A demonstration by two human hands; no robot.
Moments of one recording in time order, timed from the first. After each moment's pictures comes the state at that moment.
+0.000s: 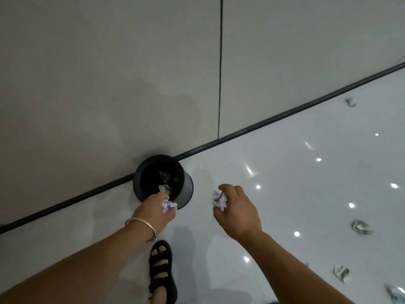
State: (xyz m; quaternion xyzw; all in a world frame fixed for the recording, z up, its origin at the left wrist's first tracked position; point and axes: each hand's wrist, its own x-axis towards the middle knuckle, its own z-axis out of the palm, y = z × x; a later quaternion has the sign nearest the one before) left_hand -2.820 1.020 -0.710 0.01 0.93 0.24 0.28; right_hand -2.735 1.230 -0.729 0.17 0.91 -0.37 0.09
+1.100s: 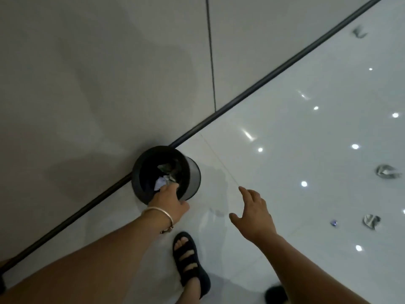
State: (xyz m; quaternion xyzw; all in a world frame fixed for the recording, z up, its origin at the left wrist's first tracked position) left_hand -2.876 1.011 -0.791 0.10 0.90 0.09 0.41; right_hand -2.713 1.186 -0.846 0.33 0.85 -0.36 0.21
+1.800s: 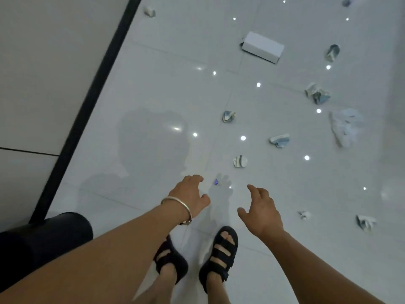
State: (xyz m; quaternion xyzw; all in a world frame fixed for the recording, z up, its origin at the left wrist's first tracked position) left_hand -2.569 1.408 -0.819 0.46 0.74 -0.03 0.48; right_hand -2.351 1.434 -0.852 0.62 0.68 -0.35 0.17
